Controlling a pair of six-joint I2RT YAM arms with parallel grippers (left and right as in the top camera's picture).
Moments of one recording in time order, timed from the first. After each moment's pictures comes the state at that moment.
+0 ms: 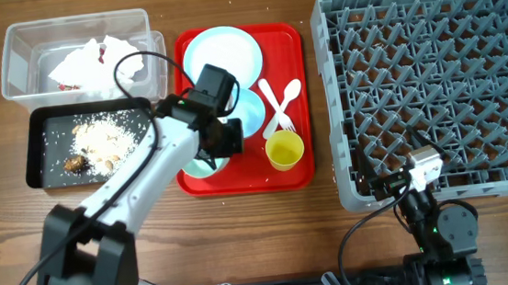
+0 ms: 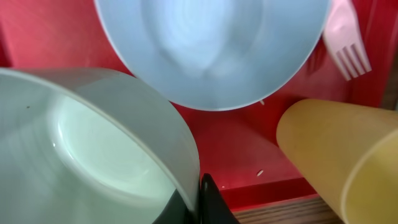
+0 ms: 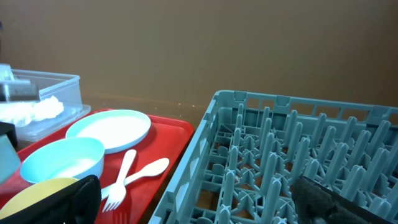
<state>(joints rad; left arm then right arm) -0.48 1.68 1.18 -0.87 0.10 -0.44 0.07 0.02 0.01 0.01 -0.19 -0.02</state>
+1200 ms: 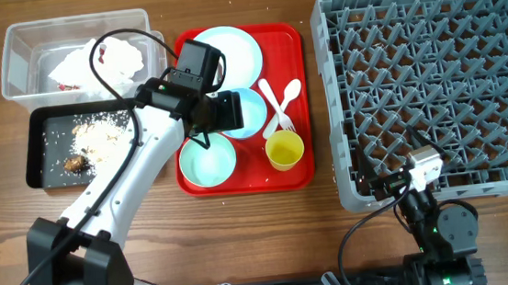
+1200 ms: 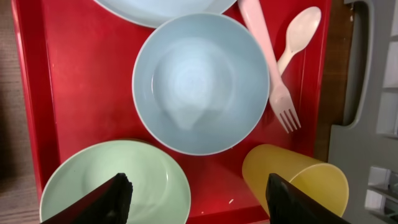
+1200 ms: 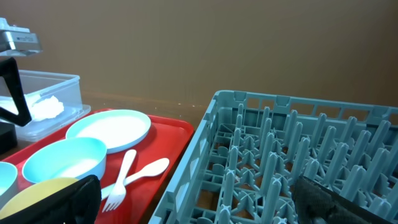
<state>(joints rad) -0.42 1.65 1.32 -0.87 0.11 -0.45 0.07 0.02 0.01 0.01 -0.19 -0.02</state>
